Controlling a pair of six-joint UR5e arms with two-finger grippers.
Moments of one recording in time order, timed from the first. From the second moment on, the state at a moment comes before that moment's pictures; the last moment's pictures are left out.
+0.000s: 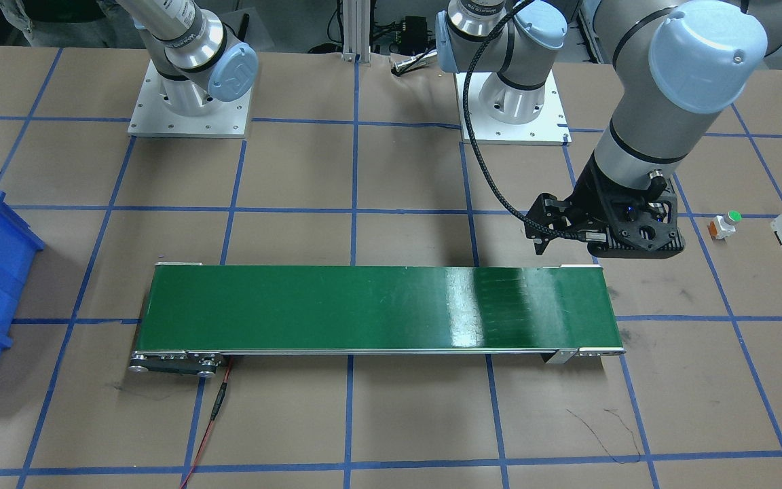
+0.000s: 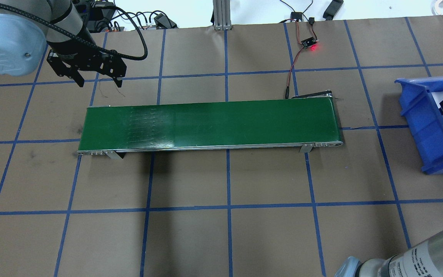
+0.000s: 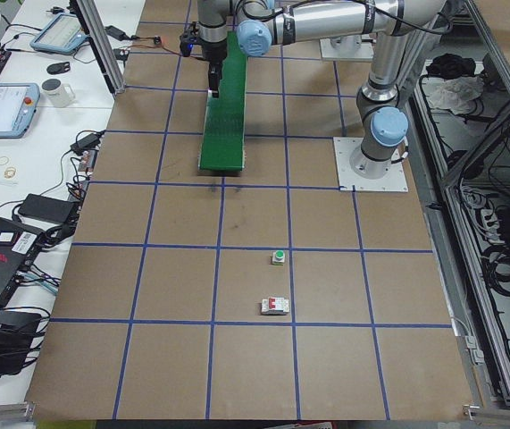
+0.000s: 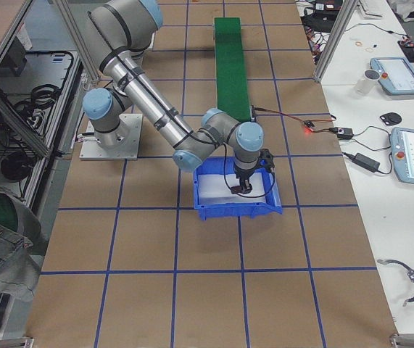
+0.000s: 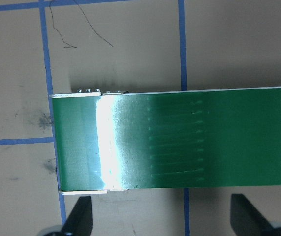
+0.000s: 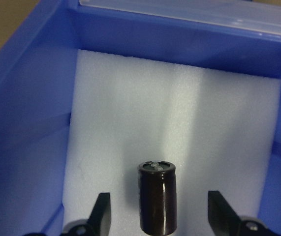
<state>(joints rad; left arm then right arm) -1.51 -1.71 -1.55 -1.43 1.62 0.10 0.86 -1.16 1.69 -2.15 -1.53 -0.90</state>
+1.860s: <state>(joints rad) -1.51 -1.72 -1.55 -1.43 1.62 0.09 1.26 -1.60 1.67 -1.82 -1.52 -0.36</state>
